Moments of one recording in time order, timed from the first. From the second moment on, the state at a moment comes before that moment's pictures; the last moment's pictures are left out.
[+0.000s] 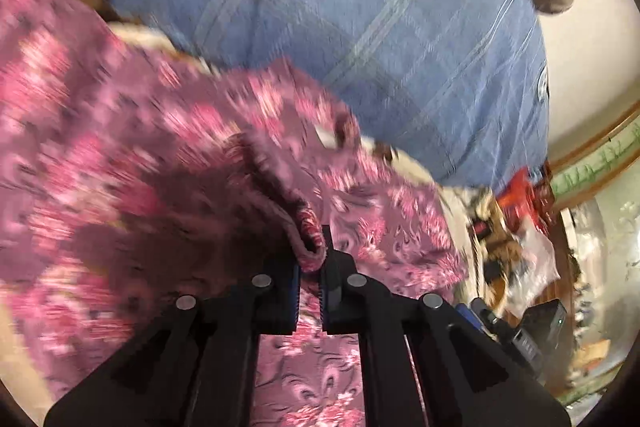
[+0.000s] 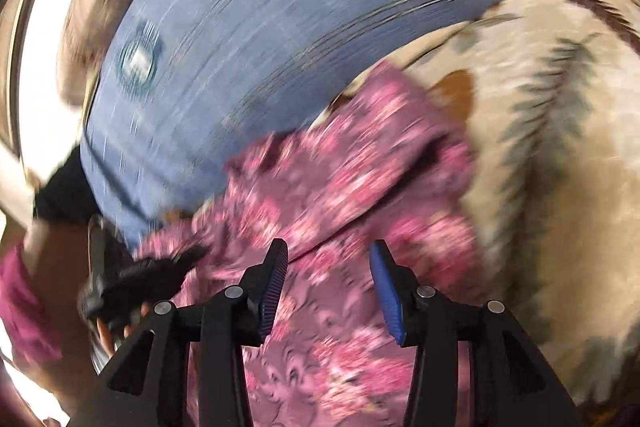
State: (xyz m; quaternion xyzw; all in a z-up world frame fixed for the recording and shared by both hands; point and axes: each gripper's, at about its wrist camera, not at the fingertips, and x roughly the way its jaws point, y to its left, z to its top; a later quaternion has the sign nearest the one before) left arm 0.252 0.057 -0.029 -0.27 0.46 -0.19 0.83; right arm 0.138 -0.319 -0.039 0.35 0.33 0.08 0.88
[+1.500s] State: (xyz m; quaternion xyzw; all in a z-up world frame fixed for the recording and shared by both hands) left arm 0.225 0.118 -0.054 -0.25 0.46 -0.13 0.84; right arm 0.199 -0.224 -0.031 0.25 0.34 0.07 0.90
